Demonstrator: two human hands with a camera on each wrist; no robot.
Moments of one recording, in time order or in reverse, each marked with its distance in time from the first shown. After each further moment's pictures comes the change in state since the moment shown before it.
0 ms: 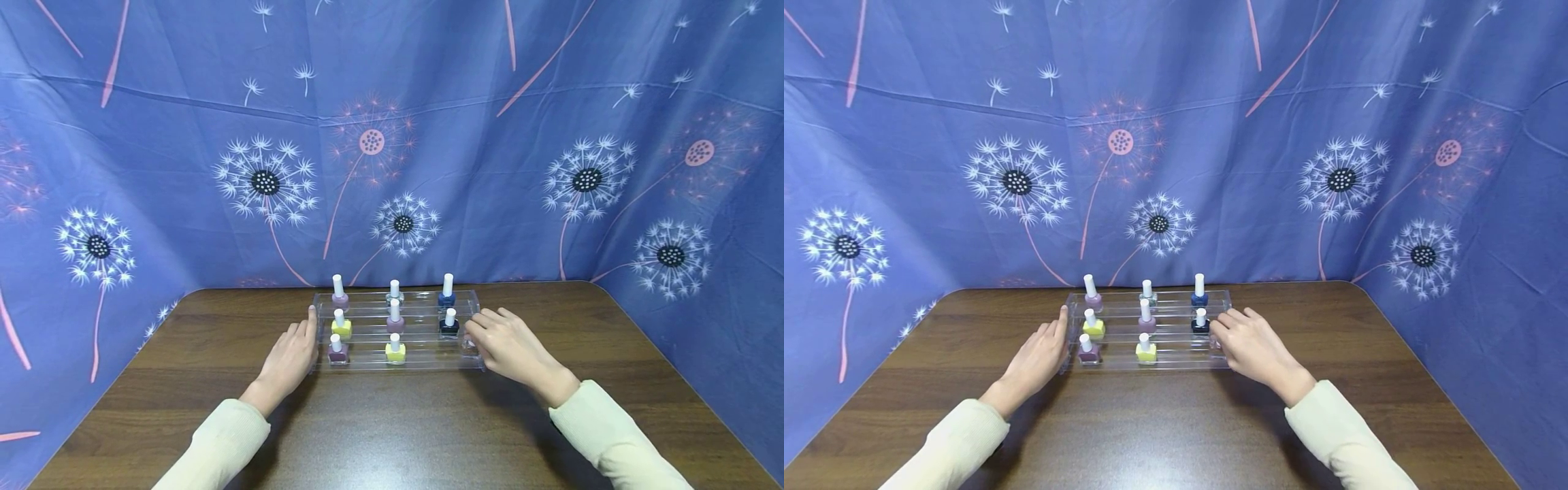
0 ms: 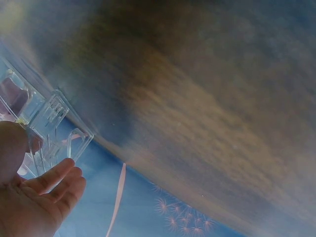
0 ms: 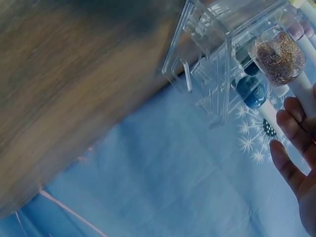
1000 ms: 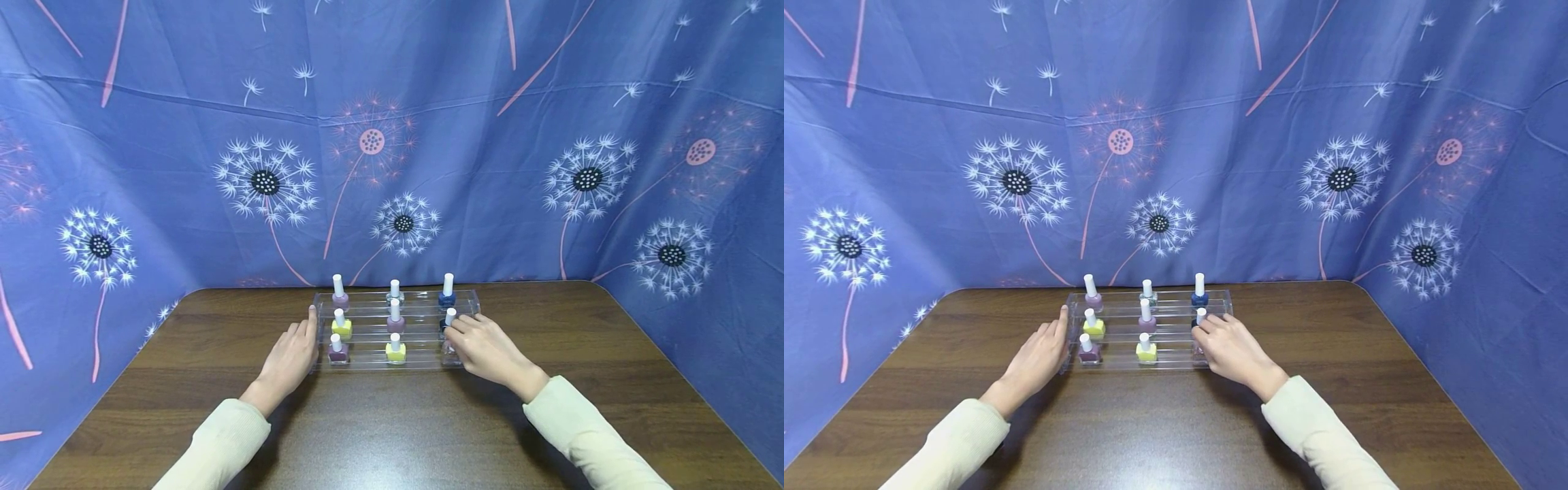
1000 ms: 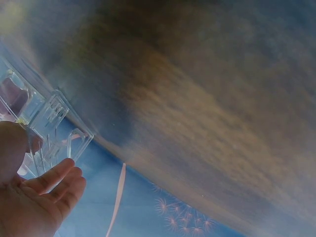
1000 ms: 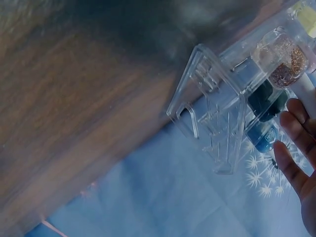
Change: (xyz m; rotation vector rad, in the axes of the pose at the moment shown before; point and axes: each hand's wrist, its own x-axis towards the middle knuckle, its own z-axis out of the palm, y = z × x) left_hand 0.000 0.002 -0.002 0.002 -0.002 -0.009; right_hand 0.007 -0.015 0.029 0.024 -0.077 -0.014
